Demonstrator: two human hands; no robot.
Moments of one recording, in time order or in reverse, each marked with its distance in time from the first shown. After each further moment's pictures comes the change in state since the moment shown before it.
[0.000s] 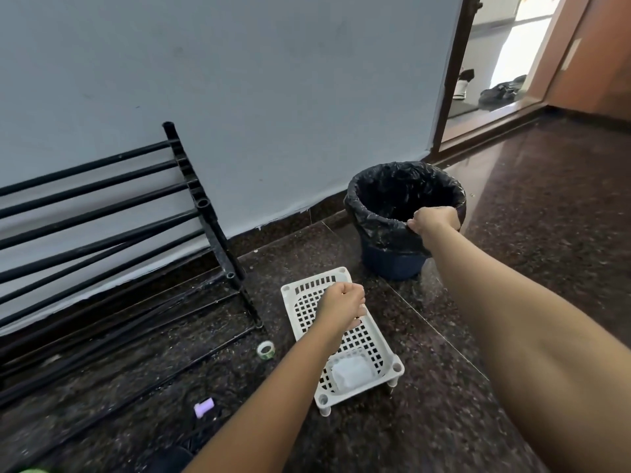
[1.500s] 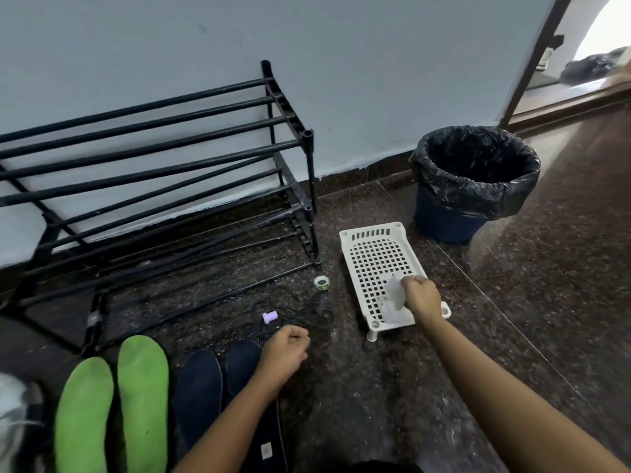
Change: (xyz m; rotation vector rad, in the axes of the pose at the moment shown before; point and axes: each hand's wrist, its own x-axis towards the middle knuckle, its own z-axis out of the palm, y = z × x) left_hand -0.119 -0.176 -0.155 0.137 0.229 -0.184; right_hand -0.182 0.182 0.002 -0.486 -0.274 -0.114
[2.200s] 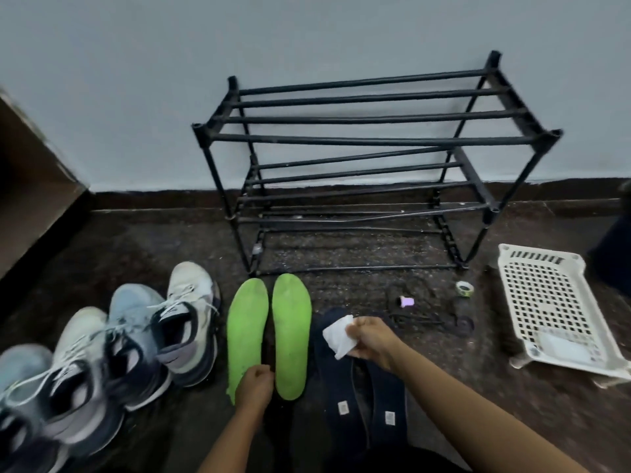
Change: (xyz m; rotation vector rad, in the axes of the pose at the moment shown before) left_hand -0.057 -0.252 -0.178 -0.429 0.557 -0.465; right_hand -0.209 -0.011 0.251 -0.024 -0.966 0.216
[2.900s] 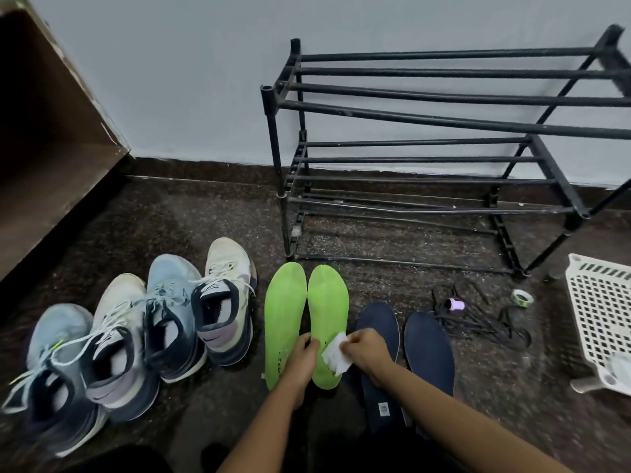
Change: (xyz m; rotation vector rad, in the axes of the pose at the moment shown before) left_hand 0.011 0.029 0.001 -0.130 -0.272 0.121; right_hand 0.044 0.044 0.088 -0.685 0.134 -0.127
